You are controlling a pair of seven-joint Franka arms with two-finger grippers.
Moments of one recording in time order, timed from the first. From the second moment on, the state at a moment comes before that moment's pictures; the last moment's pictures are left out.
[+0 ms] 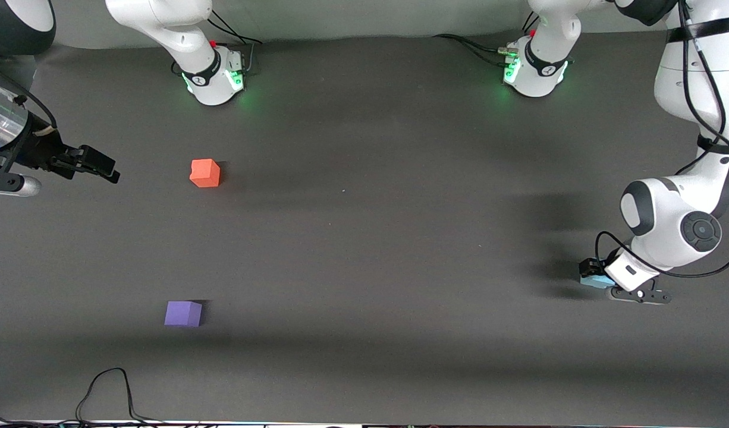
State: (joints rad) left arm 0.11 0.59 -0.01 -1.85 0.00 2.49 0.21; right arm 0.04 -0.07 -0.01 -1.74 0.03 1.67 0.17
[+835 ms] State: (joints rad) left arm 0.10 0.47 -0.01 -1.62 0.00 2.05 0.14; right arm 0.04 -0.08 -0.01 -1.74 0.03 1.67 0.17
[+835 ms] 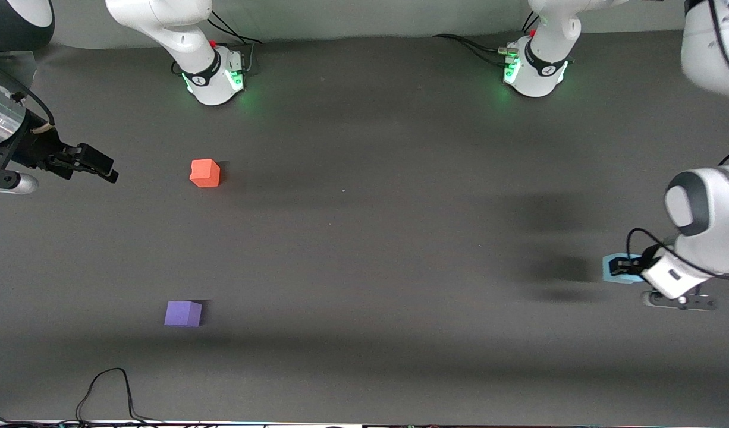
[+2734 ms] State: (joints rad) left arm -0.91 0.92 -0.03 -1.24 0.04 2.14 -0.98; right arm 0.04 -0.05 -0.01 -1.74 0.03 1.67 0.17
